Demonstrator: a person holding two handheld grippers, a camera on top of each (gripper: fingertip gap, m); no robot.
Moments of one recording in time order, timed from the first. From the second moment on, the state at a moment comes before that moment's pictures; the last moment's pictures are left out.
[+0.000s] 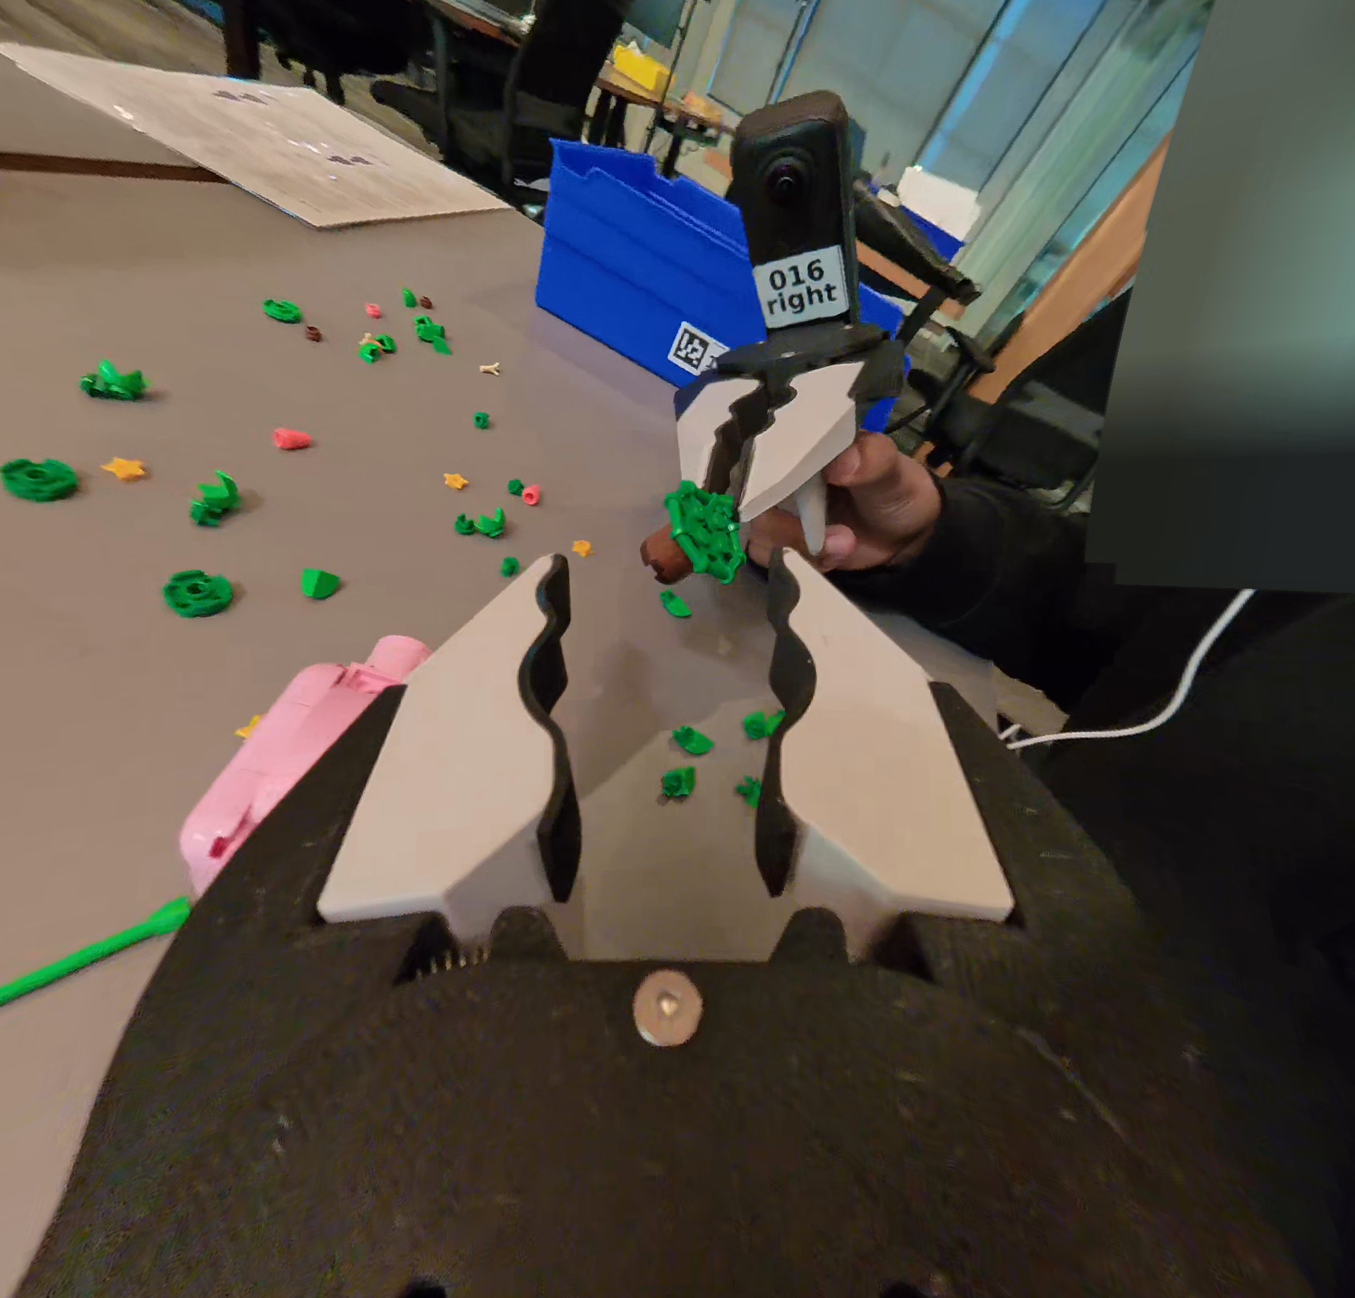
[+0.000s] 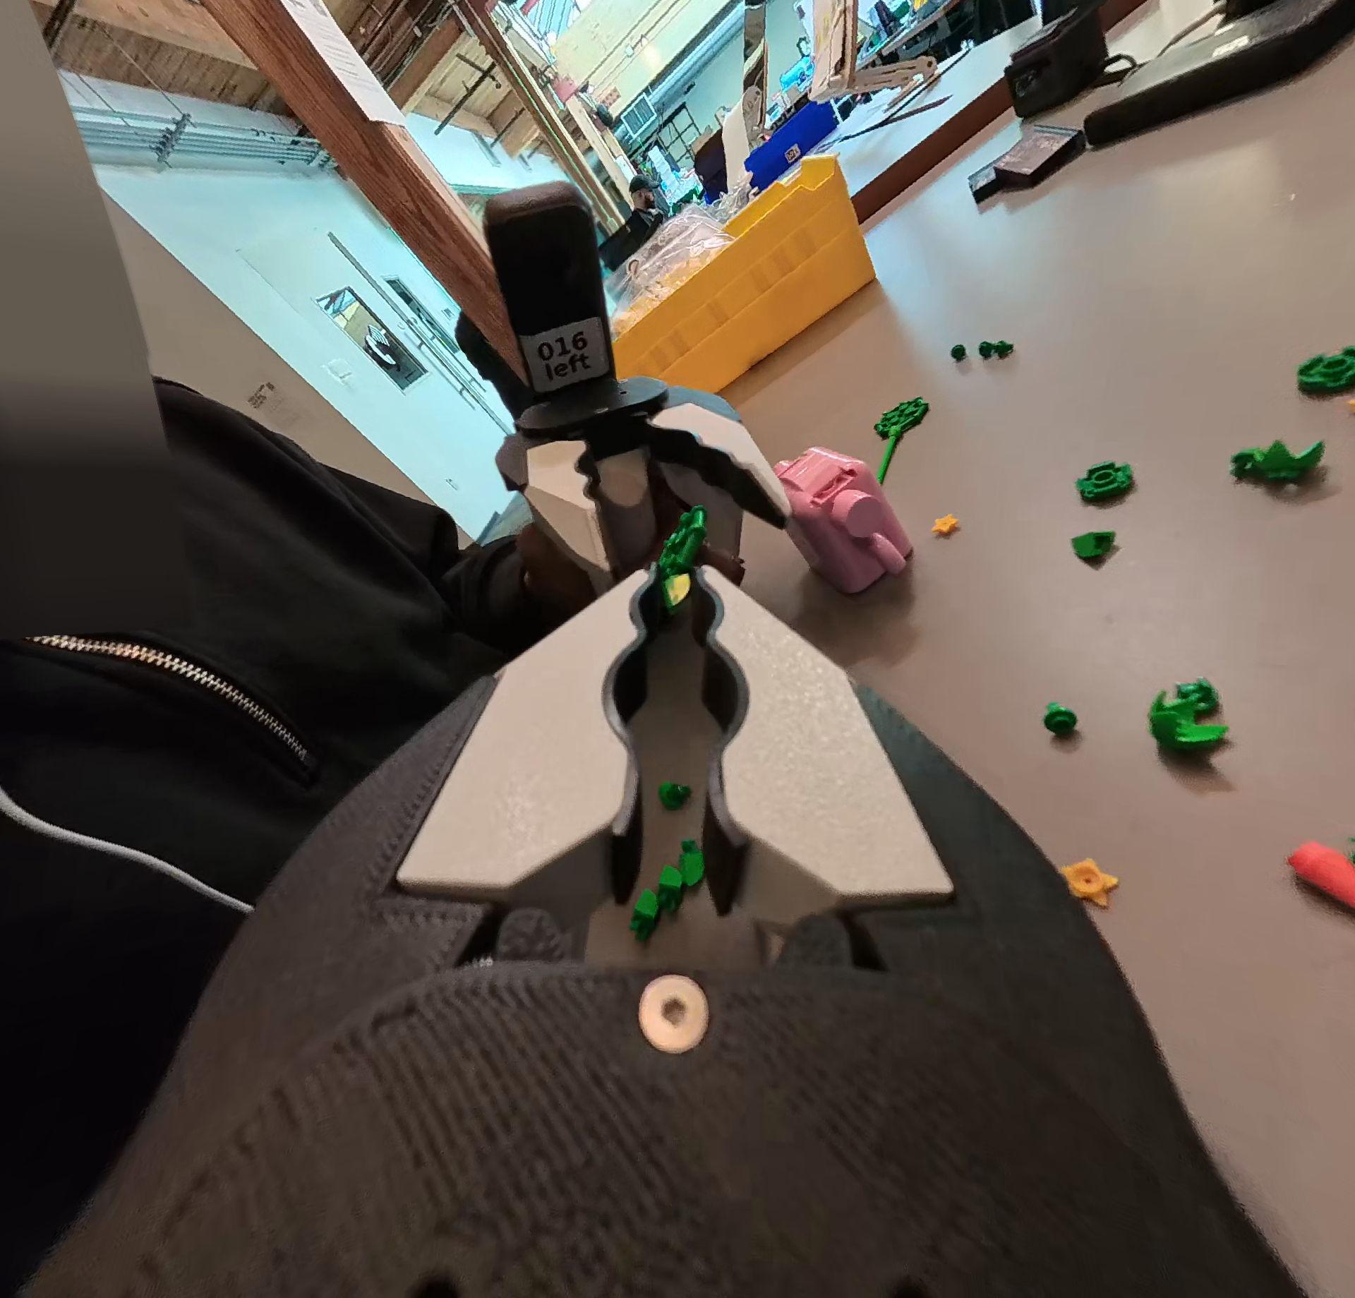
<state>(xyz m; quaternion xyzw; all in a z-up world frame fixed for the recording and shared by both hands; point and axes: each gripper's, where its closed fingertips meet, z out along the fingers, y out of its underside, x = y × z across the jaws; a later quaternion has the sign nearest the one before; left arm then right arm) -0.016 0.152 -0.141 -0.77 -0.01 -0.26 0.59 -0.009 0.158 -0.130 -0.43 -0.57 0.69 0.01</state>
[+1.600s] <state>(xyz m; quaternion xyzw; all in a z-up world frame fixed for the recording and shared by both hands) 0.006 0.146 -0.137 -0.75 0.02 -0.34 0.57 0.007 0.147 -0.124 -0.35 -0.67 0.65 0.11</state>
